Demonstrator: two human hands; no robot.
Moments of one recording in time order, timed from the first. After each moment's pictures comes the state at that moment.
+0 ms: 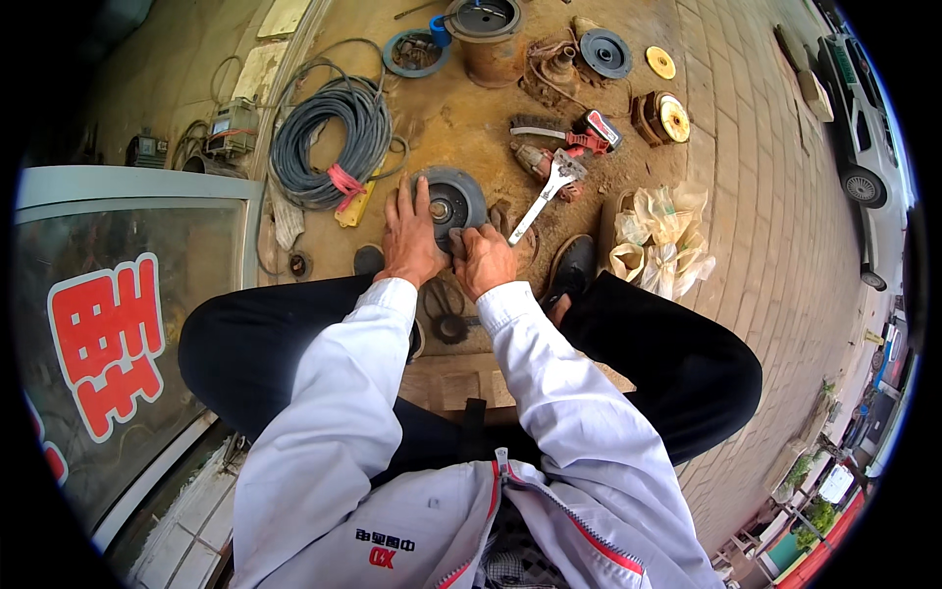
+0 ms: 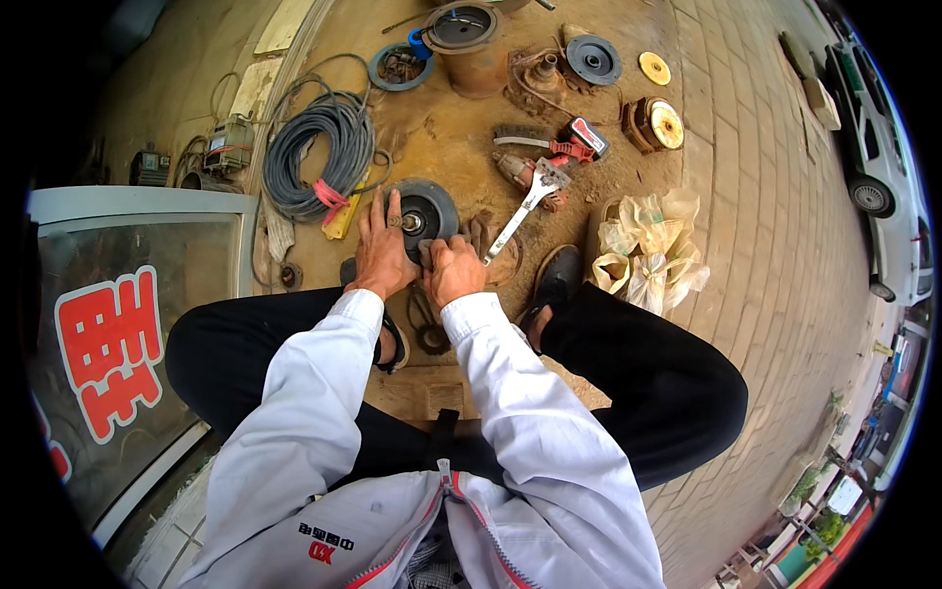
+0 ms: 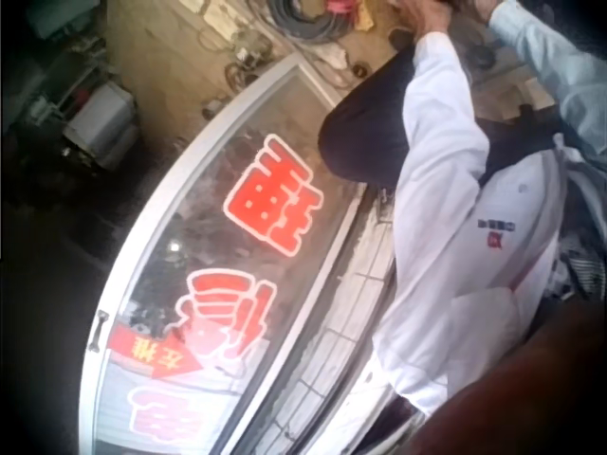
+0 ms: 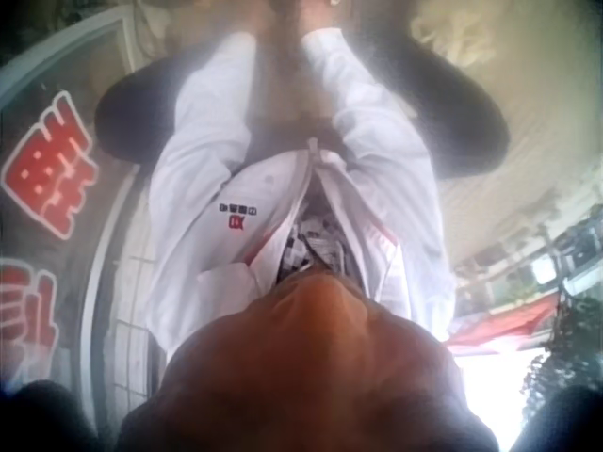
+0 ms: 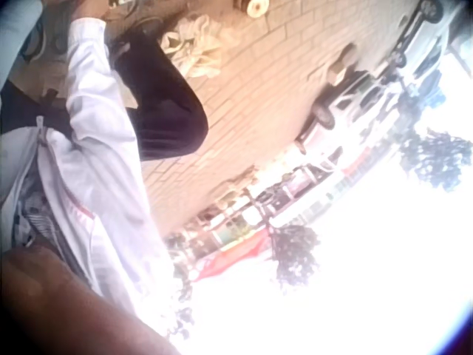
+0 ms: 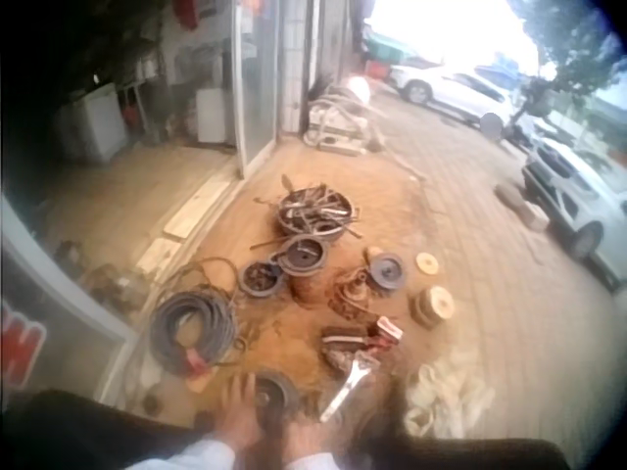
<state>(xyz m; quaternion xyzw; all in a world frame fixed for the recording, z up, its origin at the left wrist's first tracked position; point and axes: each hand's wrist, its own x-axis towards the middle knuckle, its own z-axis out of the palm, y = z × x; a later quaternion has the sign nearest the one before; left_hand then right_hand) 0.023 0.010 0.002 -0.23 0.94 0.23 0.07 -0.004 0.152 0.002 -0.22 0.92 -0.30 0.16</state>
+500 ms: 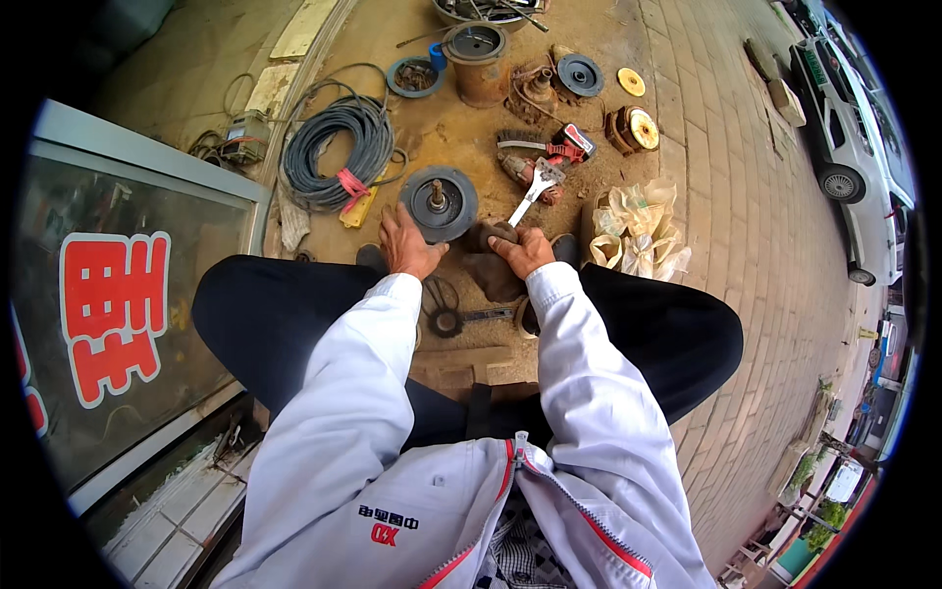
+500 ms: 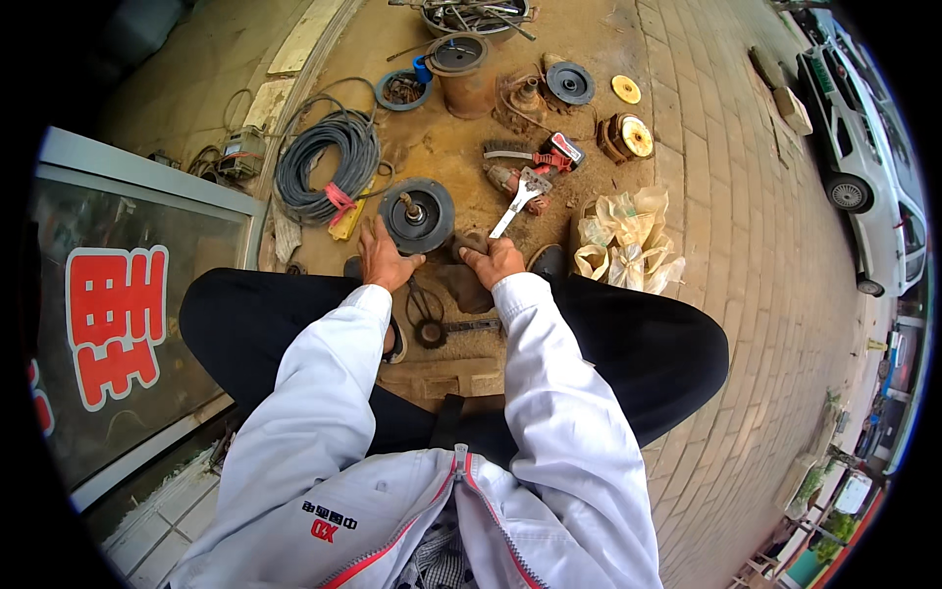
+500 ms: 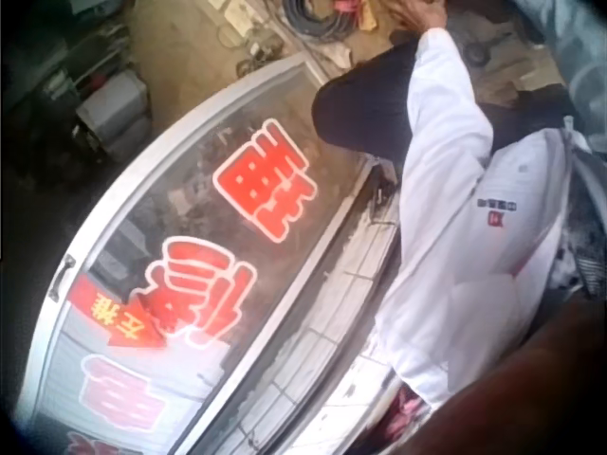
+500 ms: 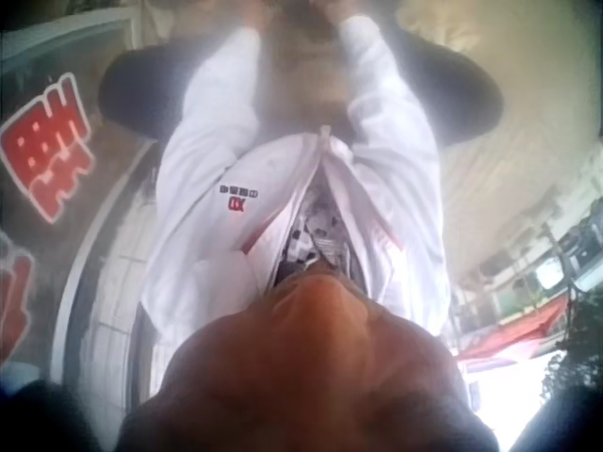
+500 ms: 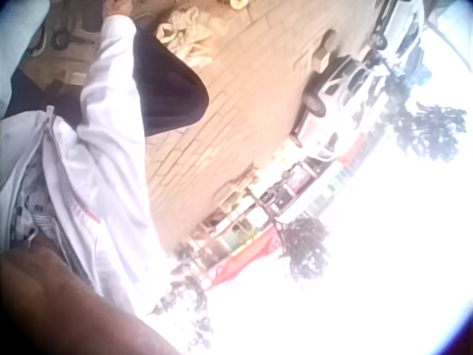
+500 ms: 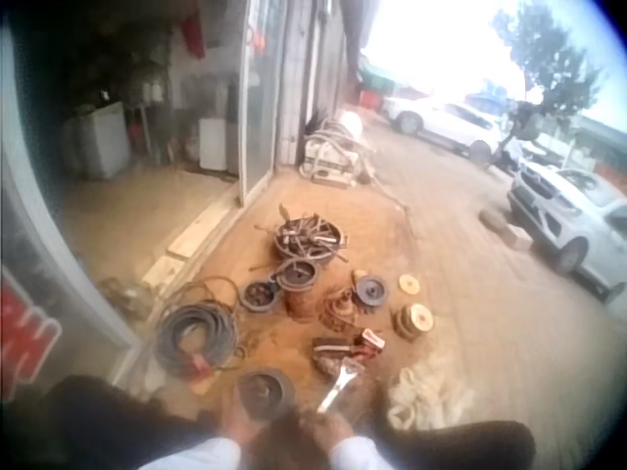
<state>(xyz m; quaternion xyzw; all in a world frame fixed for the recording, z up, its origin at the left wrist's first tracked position) 0.061 0.022 0.007 -0.35 0.88 0.31 0.05 -0.024 0.226 0.027 -0.04 0.84 -0.46 0.30</state>
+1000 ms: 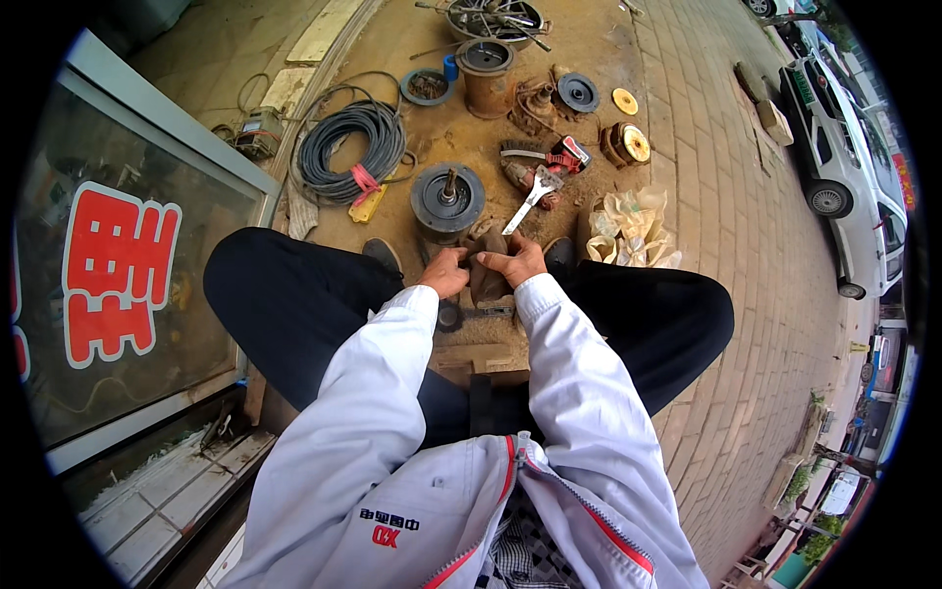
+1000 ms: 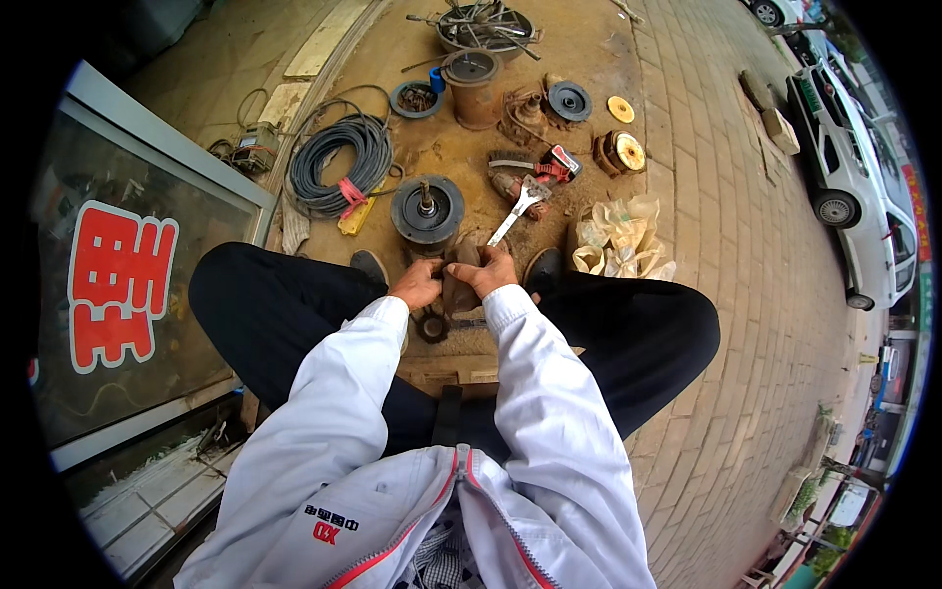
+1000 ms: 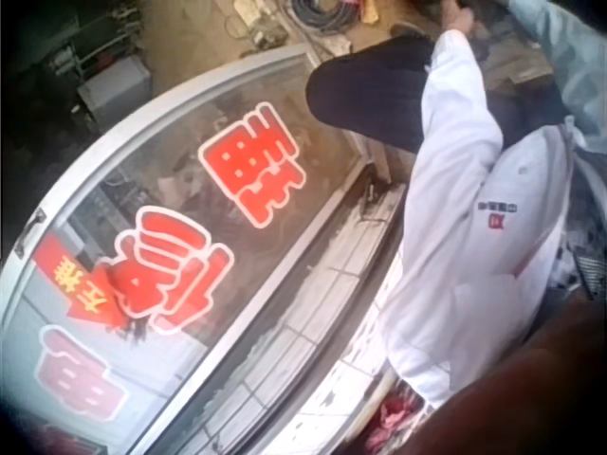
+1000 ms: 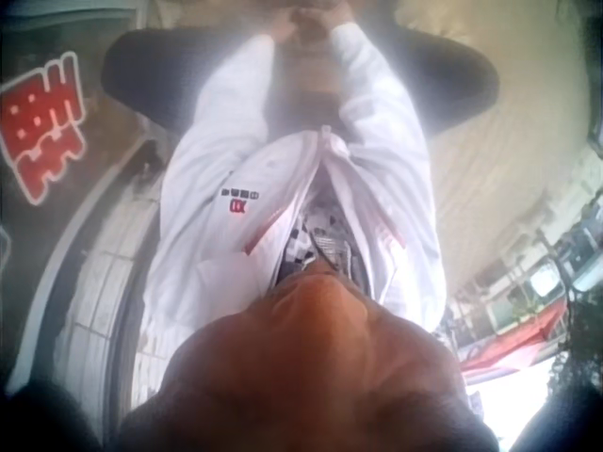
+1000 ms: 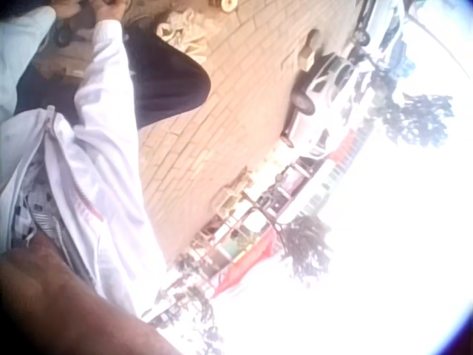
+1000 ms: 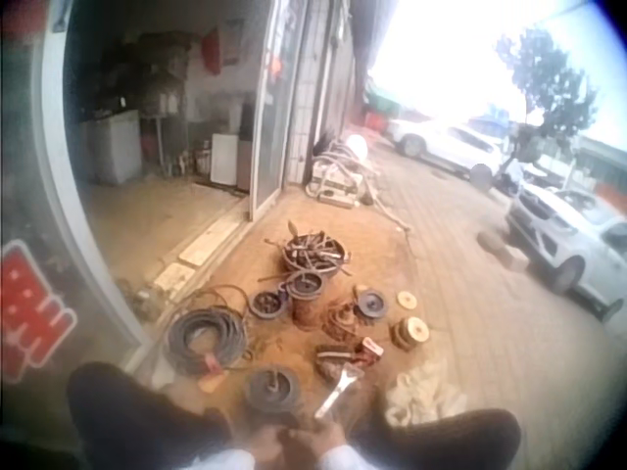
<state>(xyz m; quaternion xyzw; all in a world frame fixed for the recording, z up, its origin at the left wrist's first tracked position) 0.101 0.054 -0.007 -0.17 0.79 0.57 0.18 0.025 0.224 0.022 0.00 0.74 -0.61 0.29</state>
